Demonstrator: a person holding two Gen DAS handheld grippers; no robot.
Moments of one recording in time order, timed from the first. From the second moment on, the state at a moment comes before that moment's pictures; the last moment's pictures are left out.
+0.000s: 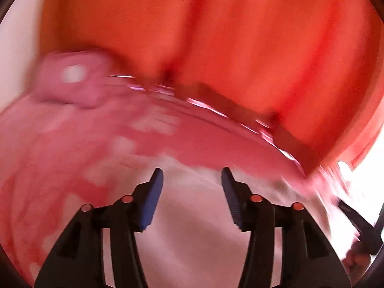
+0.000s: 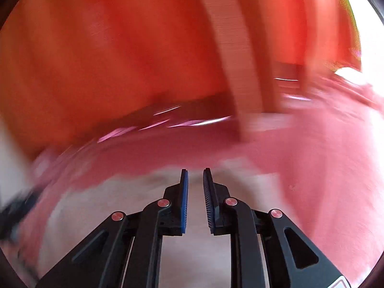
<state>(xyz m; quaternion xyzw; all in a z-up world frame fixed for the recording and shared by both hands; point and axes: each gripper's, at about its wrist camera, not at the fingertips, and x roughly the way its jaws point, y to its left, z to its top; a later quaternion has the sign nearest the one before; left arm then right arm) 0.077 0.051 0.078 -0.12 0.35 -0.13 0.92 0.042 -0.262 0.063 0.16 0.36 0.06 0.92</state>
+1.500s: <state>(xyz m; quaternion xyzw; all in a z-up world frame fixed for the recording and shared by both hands) 0.141 0.127 0.027 -0.20 0.40 -0.05 0.89 0.071 -0.387 -0.004 0.26 0.41 -0.15 0.86</state>
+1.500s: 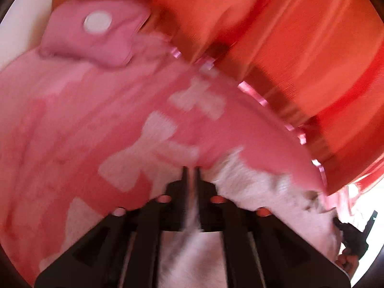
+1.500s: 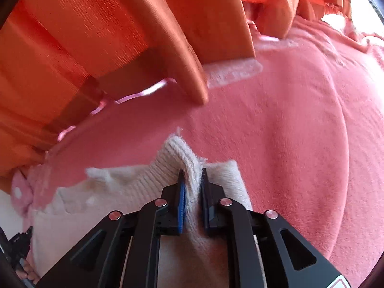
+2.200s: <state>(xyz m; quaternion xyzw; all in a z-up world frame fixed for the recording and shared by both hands) 0.171 0.118 -0.010 -0.15 0.43 0.00 0.89 0.089 -0.387 -0.025 0.24 0.41 -0.14 0.87</state>
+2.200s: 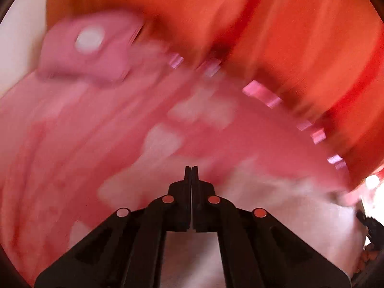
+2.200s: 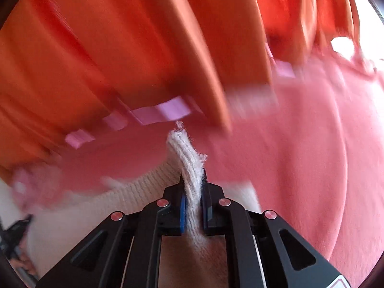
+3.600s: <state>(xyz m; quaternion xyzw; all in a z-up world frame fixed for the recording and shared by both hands) 0.110 0.039 0.005 0.02 0.45 -0.02 0.89 0.055 -0.324 -0.012 0.14 0.50 -0.12 0.85</state>
